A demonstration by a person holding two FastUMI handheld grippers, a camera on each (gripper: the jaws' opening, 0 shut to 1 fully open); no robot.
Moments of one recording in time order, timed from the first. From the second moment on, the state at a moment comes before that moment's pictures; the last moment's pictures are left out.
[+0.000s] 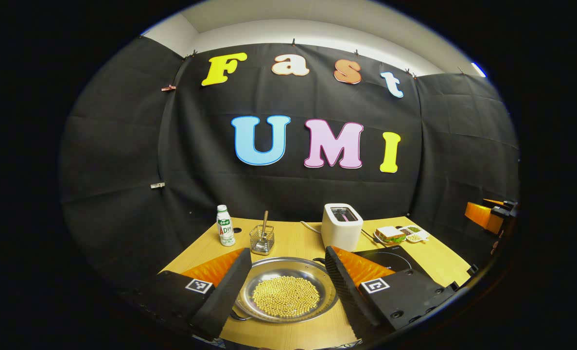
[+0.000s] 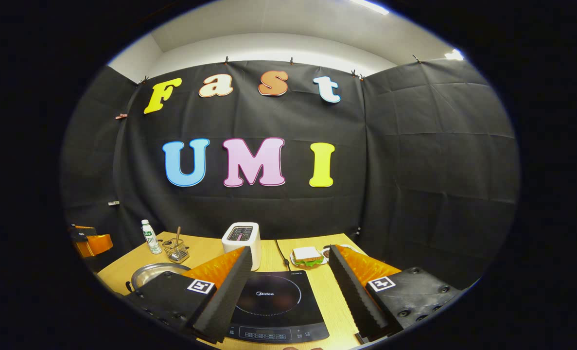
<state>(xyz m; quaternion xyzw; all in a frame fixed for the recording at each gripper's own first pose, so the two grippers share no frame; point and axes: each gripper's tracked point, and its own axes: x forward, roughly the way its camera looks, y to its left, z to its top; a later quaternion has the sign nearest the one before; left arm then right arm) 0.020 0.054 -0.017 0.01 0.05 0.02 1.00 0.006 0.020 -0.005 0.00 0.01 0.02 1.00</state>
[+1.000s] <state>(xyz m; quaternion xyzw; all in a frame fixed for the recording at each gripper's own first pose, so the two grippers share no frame) 0.013 0.103 -0.117 -0.01 0.24 -0.03 0.97 0.023 0.041 -0.023 -0.01 0.05 0.07 1.00</state>
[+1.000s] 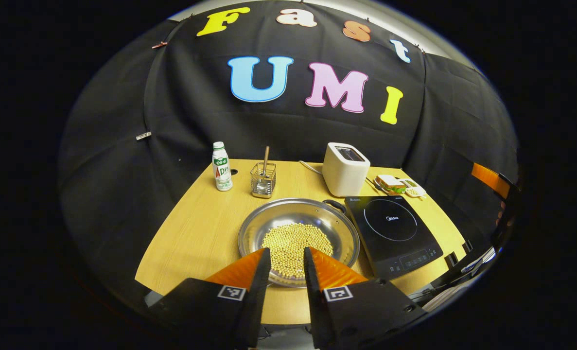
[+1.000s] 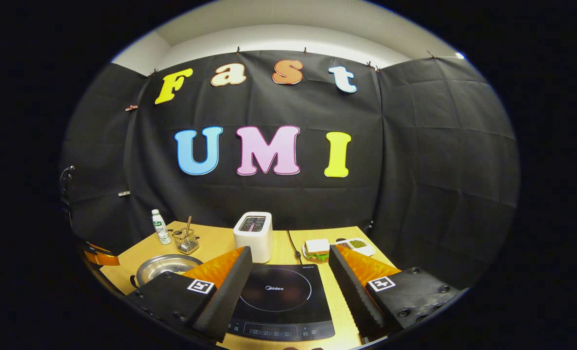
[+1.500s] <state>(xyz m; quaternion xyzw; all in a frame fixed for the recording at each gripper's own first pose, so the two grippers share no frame) 0.009 0.098 -0.156 -0.04 0.32 0.03 0.95 0.073 0.035 -0.042 0.00 0.07 0.12 0.99</state>
